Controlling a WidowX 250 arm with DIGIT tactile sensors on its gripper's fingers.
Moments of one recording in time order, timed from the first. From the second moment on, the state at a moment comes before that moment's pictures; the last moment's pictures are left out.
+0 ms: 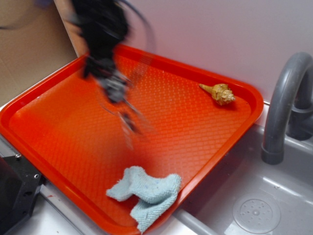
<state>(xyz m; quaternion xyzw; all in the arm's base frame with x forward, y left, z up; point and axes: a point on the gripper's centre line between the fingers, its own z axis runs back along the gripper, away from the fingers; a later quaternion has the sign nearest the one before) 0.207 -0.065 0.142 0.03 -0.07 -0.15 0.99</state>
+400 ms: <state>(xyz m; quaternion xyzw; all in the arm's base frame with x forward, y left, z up) 0.167 0.000 0.216 0.12 -0.07 -0.19 0.97</state>
